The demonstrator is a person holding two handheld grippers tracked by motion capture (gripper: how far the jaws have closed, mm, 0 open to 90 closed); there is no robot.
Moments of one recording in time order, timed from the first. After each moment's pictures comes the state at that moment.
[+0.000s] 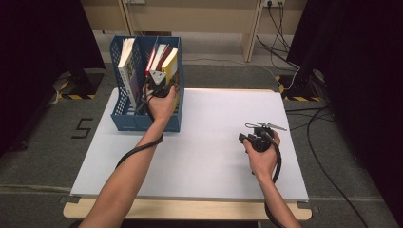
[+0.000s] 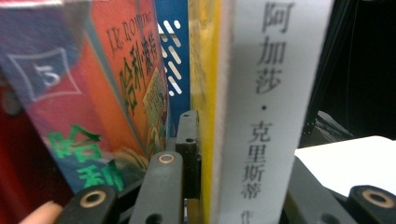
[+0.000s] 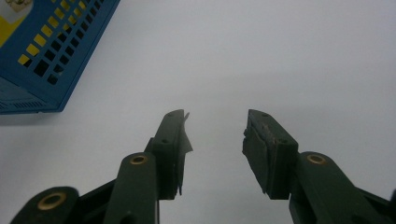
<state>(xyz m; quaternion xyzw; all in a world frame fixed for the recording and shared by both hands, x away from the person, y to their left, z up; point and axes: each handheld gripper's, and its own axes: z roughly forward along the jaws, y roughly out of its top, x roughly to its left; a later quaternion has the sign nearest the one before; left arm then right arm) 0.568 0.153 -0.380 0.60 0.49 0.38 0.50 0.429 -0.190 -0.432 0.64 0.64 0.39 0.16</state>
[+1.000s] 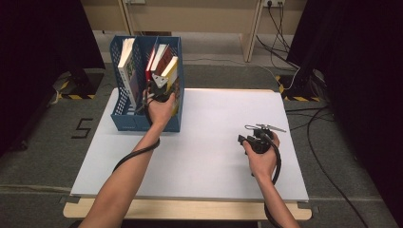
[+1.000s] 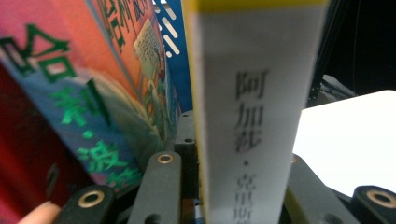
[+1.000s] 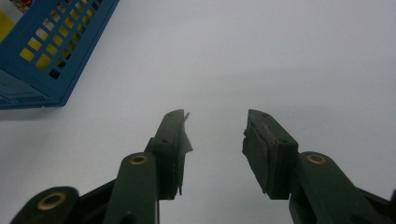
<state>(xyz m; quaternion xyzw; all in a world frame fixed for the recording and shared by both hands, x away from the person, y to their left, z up) 0.563 0.158 -0.395 0.65 0.49 0.36 0.45 0.426 -0.189 -0.436 0.64 0.65 0.39 0.15</state>
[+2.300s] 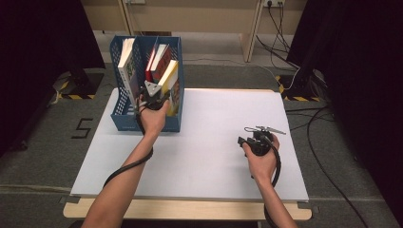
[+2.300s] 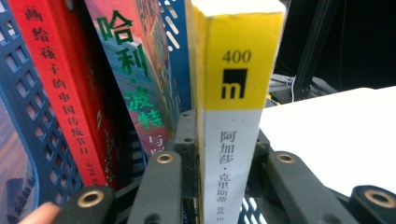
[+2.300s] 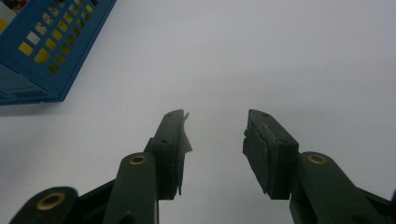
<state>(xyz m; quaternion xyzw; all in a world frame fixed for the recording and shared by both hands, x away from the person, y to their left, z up) 0.526 0.171 -0.390 0.64 0.49 0.35 0.47 0.421 -0.188 -0.439 0.64 0.65 0.39 0.15</state>
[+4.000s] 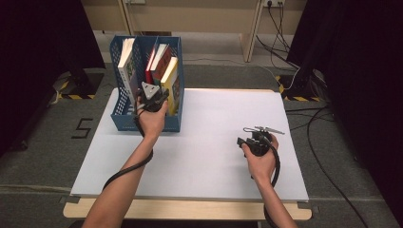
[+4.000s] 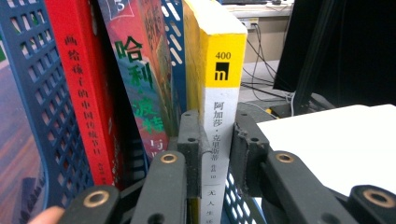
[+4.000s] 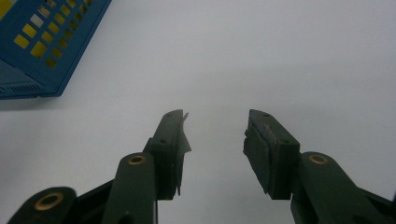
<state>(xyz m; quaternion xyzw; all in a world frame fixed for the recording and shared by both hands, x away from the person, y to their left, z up) 0.514 0.171 -0.385 0.62 0.49 0.37 0.49 0.421 -0.186 -0.441 0.64 0.65 0.39 0.15</state>
